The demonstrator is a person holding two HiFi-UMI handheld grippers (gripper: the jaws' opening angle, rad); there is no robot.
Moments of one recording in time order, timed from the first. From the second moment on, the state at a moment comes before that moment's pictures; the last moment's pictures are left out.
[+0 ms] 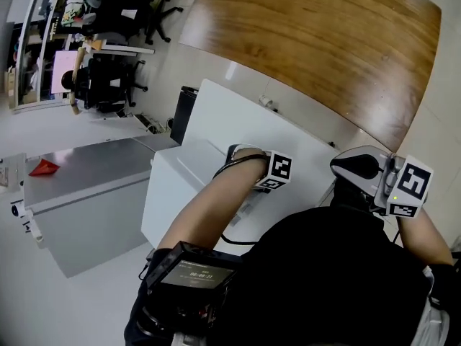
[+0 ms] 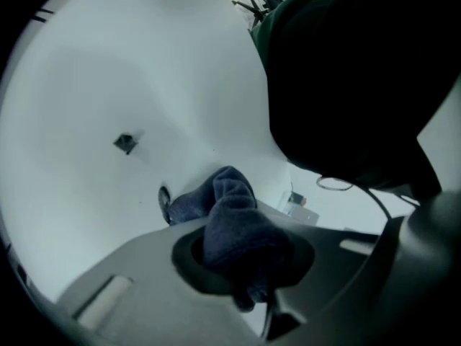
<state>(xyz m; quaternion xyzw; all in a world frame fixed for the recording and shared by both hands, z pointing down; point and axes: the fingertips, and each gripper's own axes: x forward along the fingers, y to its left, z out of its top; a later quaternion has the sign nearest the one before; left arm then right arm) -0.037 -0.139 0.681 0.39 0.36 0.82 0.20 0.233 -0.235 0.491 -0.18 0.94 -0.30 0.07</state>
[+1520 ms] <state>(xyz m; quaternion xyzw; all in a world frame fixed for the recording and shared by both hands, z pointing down) -0.020 0.172 0.395 0.80 -0.58 -0.03 0.17 0.129 0.055 0.328 0.08 0.99 -0.08 -0.02</state>
